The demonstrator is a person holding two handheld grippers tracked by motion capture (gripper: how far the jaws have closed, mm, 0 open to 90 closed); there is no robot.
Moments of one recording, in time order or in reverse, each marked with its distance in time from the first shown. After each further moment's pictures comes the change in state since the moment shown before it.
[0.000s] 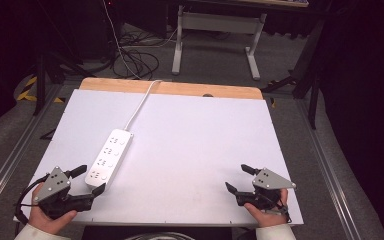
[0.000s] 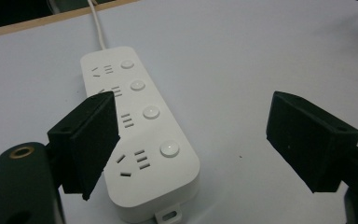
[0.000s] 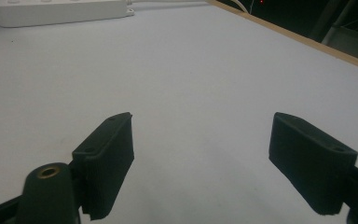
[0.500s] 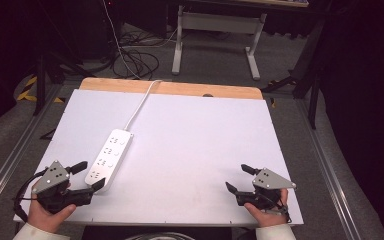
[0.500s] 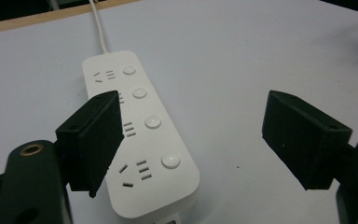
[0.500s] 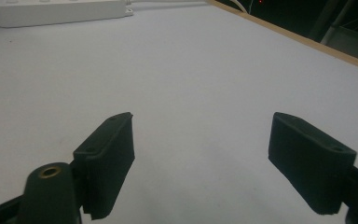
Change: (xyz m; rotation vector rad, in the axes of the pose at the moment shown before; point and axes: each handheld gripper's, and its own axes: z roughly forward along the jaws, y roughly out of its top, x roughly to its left) left arm 0.005 0.015 0.000 0.023 -0.007 -0.033; right arm 0.000 0.000 0.000 0.000 -0.002 0.001
